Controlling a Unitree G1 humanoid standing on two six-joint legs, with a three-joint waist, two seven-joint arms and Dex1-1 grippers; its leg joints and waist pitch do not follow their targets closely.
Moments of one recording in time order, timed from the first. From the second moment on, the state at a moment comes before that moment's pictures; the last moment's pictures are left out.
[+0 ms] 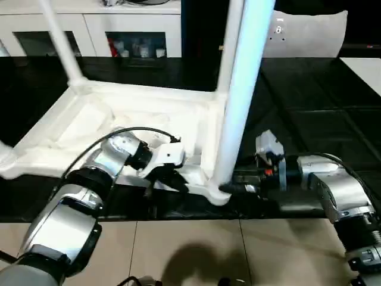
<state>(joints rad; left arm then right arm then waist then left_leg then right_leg) -0.87 0.35 -0.36 0.97 0.13 -0.24 -1.54 -0.48 -0.48 0.18 0.32 0.25 0.29 1.39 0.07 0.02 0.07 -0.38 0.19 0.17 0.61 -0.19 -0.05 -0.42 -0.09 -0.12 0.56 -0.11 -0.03</state>
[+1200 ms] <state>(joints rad) -0.92 0.20 -0.25 1.00 0.16 0.19 -1.05 -0.50 -0.10 -0.01 0.35 0.12 0.43 0.55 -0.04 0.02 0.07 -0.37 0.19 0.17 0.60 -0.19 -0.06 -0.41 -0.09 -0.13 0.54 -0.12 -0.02</state>
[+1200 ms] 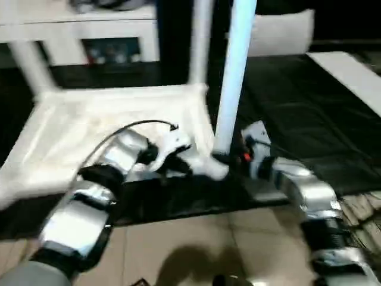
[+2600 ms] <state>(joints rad) -0.83 0.32 -0.35 0.94 0.14 -0.18 -1.42 -0.41 -0.46 0.10 0.30 0.27 0.23 1.25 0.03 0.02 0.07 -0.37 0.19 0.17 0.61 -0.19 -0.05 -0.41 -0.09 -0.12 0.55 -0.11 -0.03</state>
